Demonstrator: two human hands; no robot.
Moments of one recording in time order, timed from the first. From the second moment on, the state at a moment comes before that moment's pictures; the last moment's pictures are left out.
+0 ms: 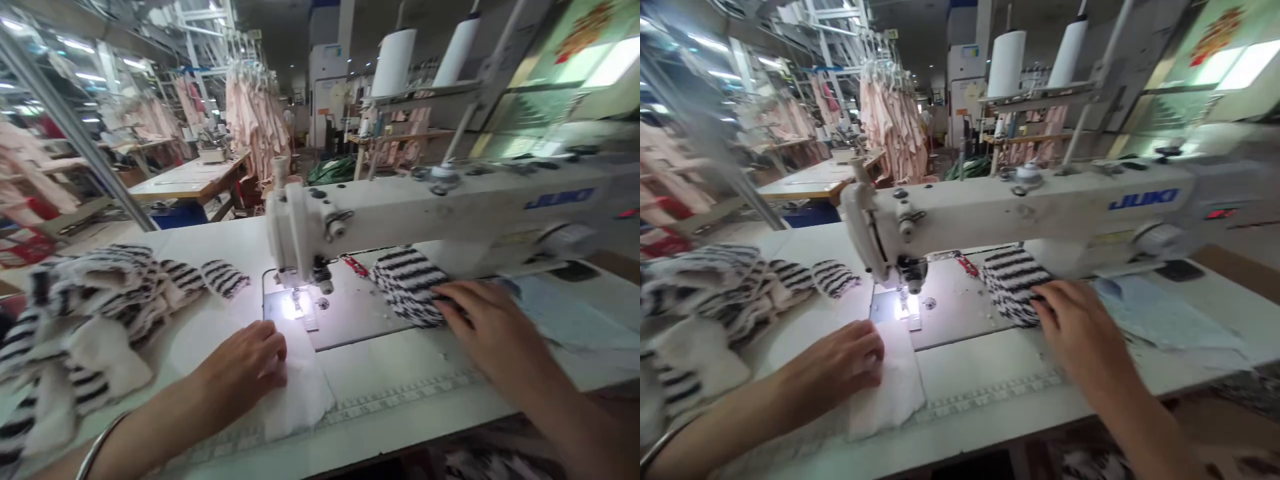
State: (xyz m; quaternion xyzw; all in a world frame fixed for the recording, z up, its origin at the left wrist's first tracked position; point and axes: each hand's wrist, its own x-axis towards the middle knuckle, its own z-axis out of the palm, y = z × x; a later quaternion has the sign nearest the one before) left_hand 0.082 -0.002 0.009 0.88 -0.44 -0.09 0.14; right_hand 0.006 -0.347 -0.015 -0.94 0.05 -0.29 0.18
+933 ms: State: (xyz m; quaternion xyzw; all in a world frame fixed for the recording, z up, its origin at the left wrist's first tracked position) left_hand 0.054 -0.033 0.016 0.53 -0.06 -0.46 0.71; right_hand -0.057 -0.223 -0.012 -0.87 0.01 -0.15 0.46
